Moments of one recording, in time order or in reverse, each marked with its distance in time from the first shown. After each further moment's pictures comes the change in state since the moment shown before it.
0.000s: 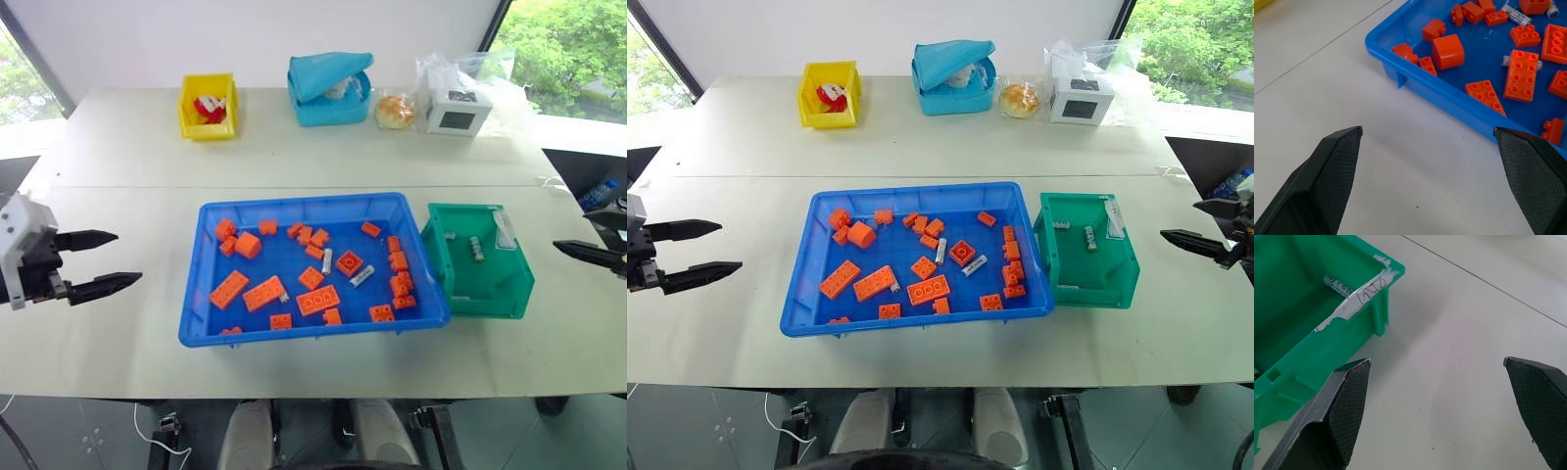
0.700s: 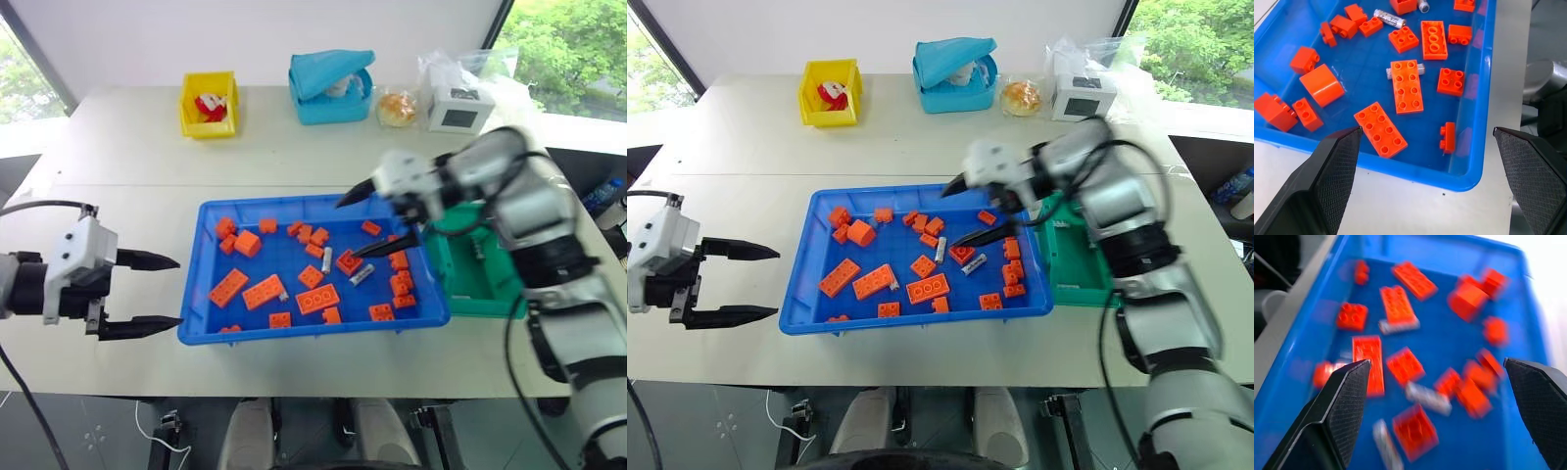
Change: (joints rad) left arm 0.023 0.057 -0.091 -0.255 -0.074 0.001 -0.163; right arm -0.491 0.592 0.654 -0.600 -0.108 0.184 0.189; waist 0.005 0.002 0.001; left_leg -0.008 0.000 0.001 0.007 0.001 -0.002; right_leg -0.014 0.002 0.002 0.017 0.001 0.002
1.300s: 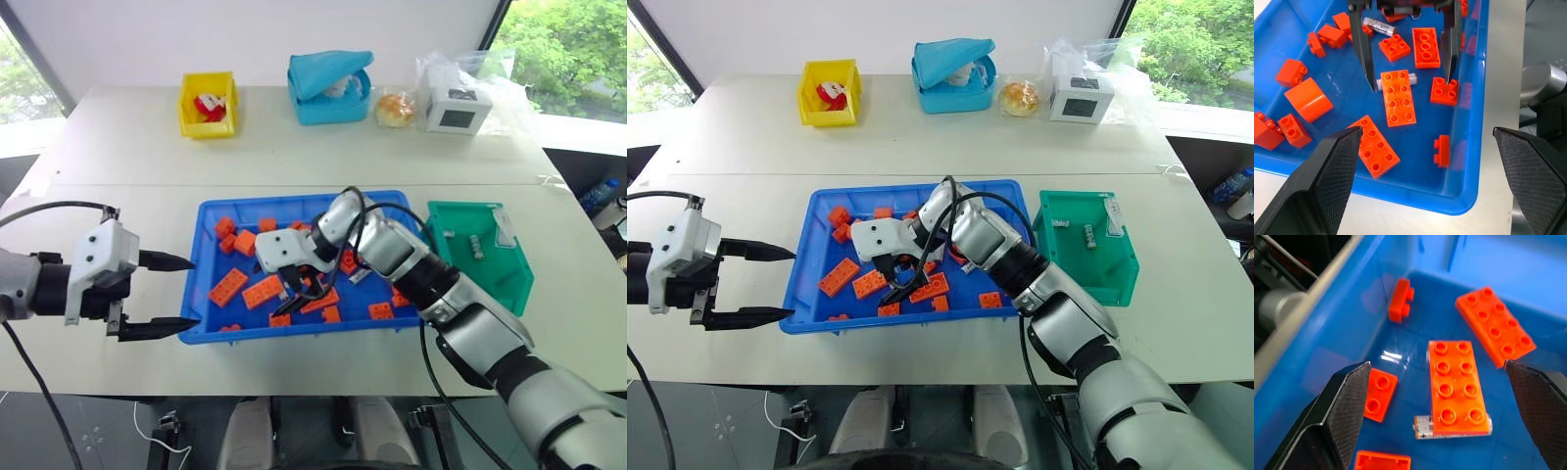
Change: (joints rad) left arm -0.017 -0.010 -0.044 -0.075 -0.019 0.048 0.071; right arm -0.025 0.341 0.269 0.198 -0.218 -0.055 -0.108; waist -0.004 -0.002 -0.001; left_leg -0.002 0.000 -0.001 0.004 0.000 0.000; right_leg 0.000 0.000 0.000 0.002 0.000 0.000
